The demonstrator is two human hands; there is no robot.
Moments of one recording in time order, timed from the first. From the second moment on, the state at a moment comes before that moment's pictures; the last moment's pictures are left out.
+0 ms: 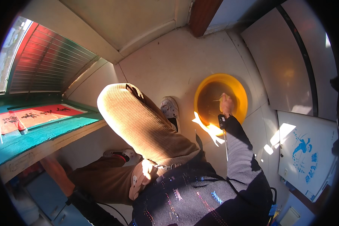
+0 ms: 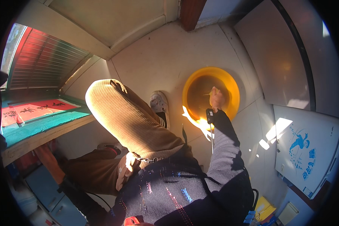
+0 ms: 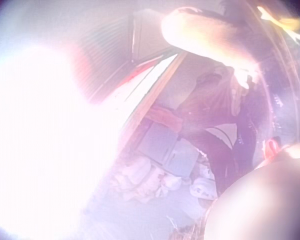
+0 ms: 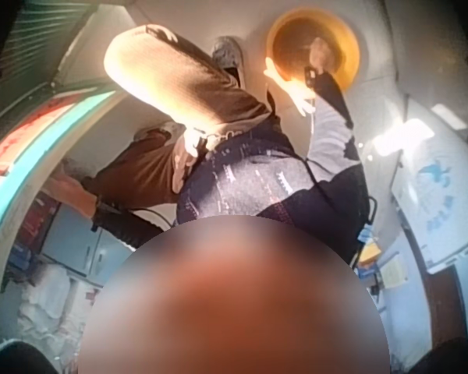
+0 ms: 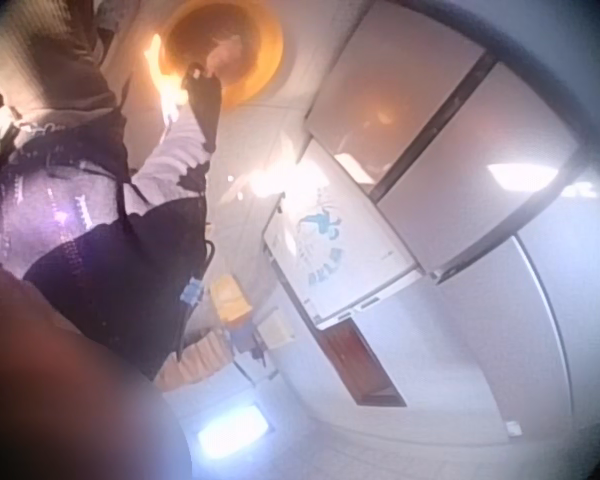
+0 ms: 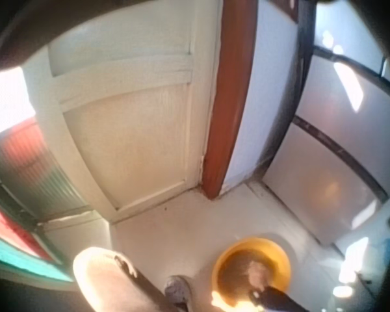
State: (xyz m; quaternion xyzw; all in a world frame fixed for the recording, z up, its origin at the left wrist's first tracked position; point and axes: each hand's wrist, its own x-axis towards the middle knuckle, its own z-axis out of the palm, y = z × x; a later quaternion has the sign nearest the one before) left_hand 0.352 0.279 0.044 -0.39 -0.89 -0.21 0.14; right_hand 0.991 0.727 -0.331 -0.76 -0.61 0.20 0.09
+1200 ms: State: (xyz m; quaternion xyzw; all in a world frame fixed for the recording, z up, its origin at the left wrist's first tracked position) left_hand 0.348 0.263 0.038 -0.35 -0.89 -0.26 0.10; right_hand 0.965 0.705 -0.324 -0.75 -0.61 0.23 0.08
